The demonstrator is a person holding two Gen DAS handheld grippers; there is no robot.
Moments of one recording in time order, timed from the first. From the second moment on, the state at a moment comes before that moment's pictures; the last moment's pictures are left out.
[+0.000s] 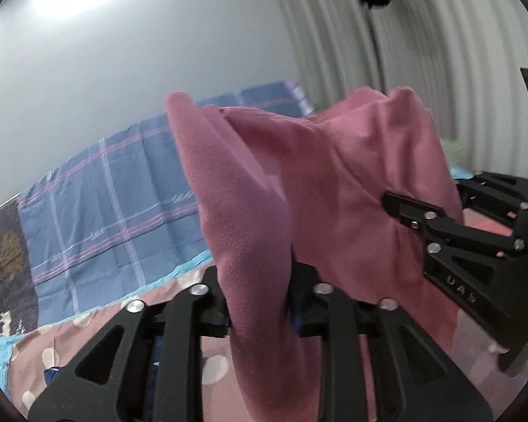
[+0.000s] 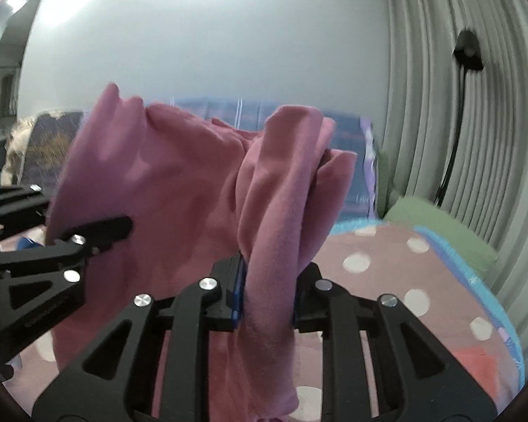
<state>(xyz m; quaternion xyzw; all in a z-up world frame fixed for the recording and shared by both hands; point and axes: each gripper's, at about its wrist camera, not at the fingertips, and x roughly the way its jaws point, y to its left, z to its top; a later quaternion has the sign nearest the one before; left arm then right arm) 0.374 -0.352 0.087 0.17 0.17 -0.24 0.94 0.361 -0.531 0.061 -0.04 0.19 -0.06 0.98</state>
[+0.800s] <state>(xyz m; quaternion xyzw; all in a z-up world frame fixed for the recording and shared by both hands) 0.265 -0.283 -0.026 0.14 0.25 -0.27 0.92 0.232 -0.530 -0.063 0.02 0.33 -0.05 0.94</state>
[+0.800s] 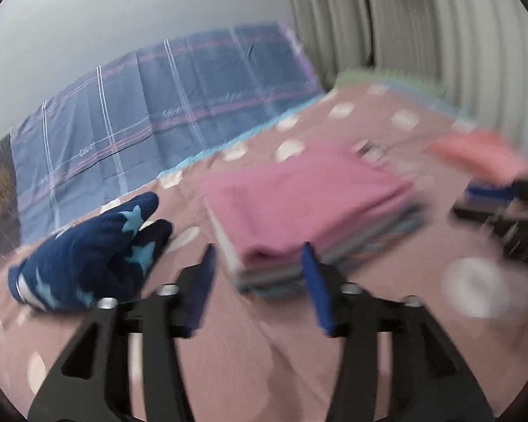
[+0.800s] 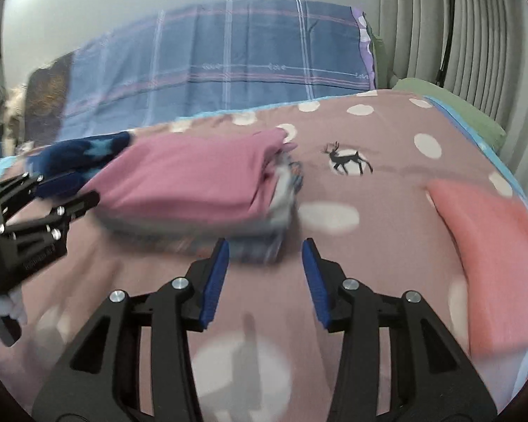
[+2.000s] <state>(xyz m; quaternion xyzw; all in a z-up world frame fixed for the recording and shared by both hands) -0.039 -0.137 0.040 0.07 0.15 -0.17 0.97 -0.059 -0.408 0.023 0.02 0.22 -0.14 0.97</state>
